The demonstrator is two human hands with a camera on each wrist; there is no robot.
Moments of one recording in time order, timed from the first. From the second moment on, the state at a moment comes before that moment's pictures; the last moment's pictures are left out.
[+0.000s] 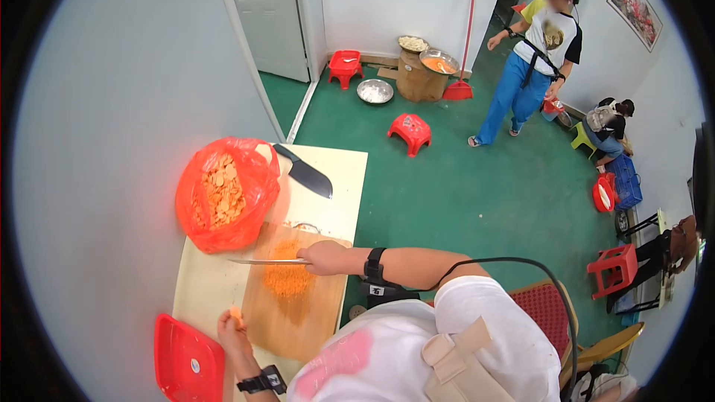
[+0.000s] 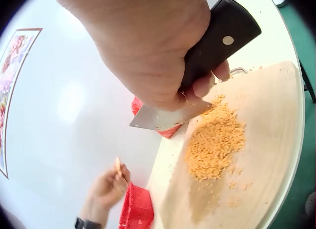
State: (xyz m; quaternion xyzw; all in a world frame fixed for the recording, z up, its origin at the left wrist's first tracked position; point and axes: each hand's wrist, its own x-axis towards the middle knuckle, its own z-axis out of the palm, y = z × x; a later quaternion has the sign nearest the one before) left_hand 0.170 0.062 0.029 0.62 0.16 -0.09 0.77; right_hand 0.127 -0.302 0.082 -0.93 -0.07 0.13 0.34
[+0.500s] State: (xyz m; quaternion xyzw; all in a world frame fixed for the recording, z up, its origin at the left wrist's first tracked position) left_hand 0.063 0.039 -0.013 0.69 0.23 -0.11 0.67; right_hand 0.130 -0.277 0.049 -0.91 -0.13 0.21 0.34
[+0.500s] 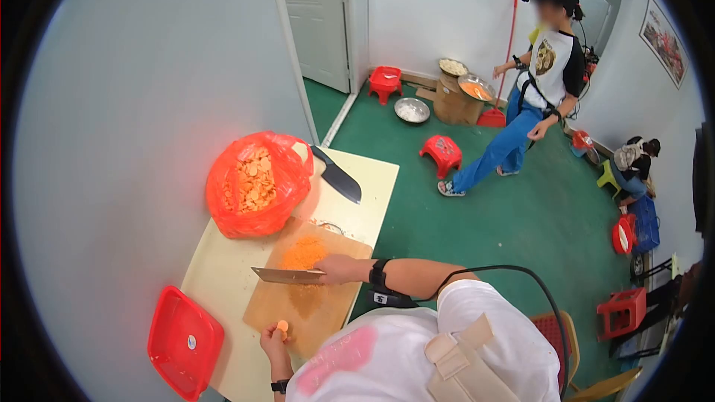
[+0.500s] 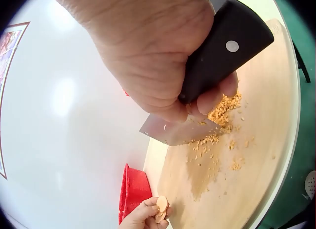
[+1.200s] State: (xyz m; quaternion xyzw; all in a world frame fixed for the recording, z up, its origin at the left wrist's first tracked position) left_hand 0.050 0.050 -0.031 0.76 0.21 -0.05 0.62; right_hand 0.115 -0.262 0.044 -0.89 -0.19 0.22 0.35
